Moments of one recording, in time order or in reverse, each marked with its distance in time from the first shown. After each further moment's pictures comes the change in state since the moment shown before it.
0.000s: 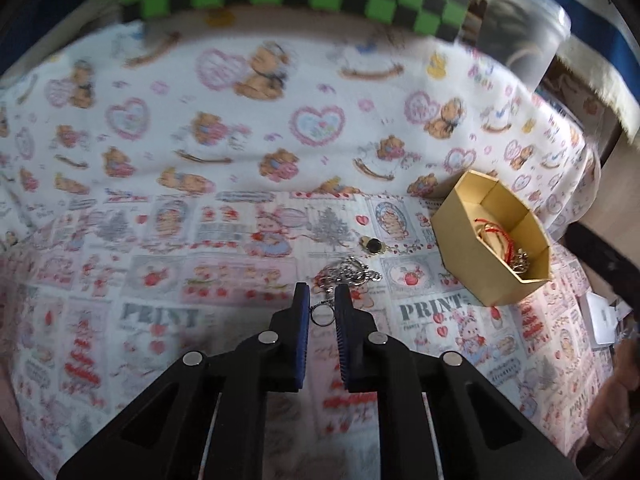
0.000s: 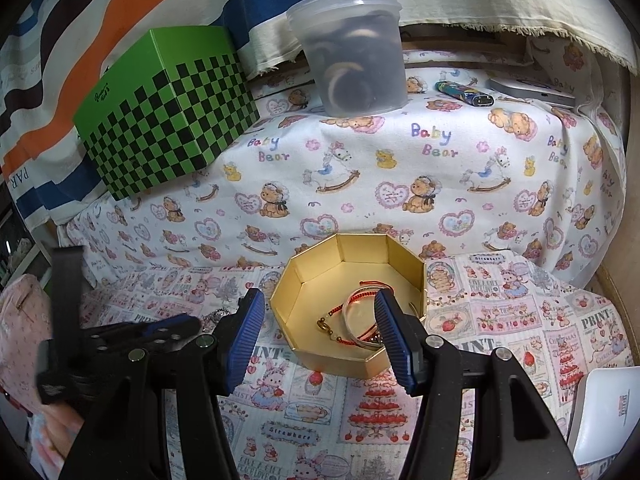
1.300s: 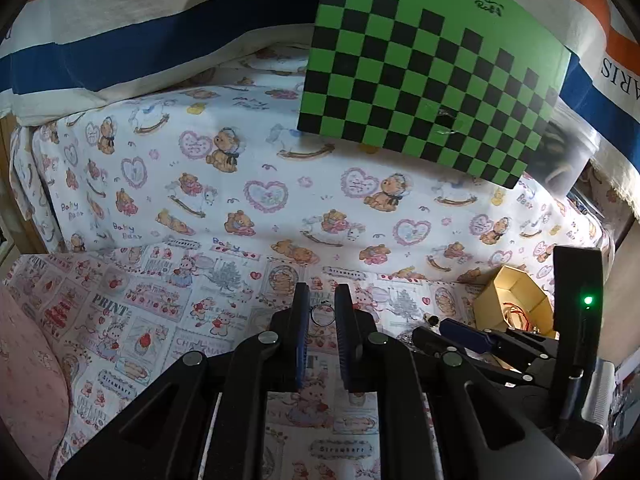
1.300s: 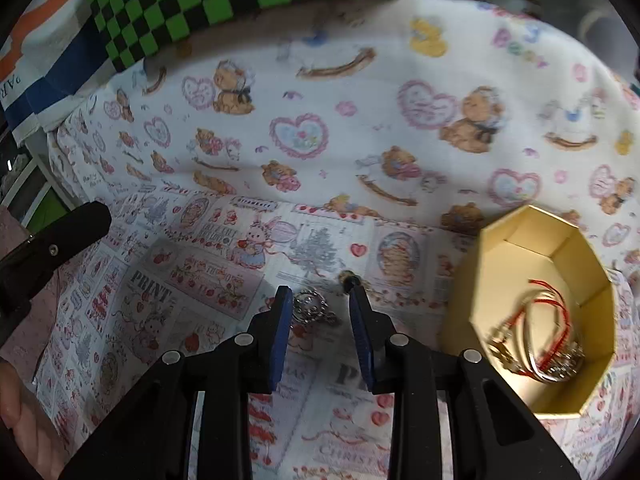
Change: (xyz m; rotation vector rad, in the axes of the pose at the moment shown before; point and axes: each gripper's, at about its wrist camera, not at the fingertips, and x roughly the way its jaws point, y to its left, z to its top) left arm -0.057 0.054 0.014 -0.149 -0.205 0.118; right arm 0.122 0.113 -0.010 -0.196 0.293 0.042
